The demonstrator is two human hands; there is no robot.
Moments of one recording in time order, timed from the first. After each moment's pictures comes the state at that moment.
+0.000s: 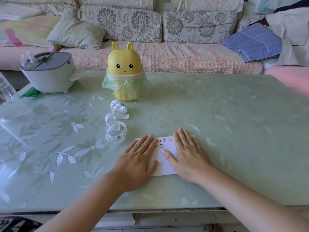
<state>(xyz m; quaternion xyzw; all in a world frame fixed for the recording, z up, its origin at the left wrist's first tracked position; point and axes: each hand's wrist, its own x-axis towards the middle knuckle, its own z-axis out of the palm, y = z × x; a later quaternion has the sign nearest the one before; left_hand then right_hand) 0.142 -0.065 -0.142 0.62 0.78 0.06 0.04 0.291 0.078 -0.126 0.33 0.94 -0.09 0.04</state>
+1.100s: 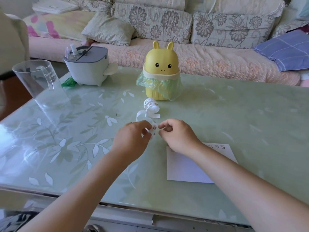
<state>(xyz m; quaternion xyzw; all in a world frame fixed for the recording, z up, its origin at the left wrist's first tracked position) 0.062 -0.100 -0.095 0.39 0.87 0.30 0.02 0.163 0.036 -0.086 0.31 0.85 -0.41 -0.11</state>
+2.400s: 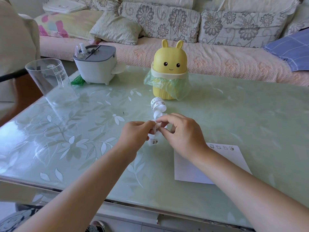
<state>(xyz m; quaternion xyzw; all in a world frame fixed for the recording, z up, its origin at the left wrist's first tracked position) 0.070 -0.105 -0.064 0.10 0.77 0.57 0.27 0.159 0.026 -0.091 0.12 0.91 -0.24 -0.31</state>
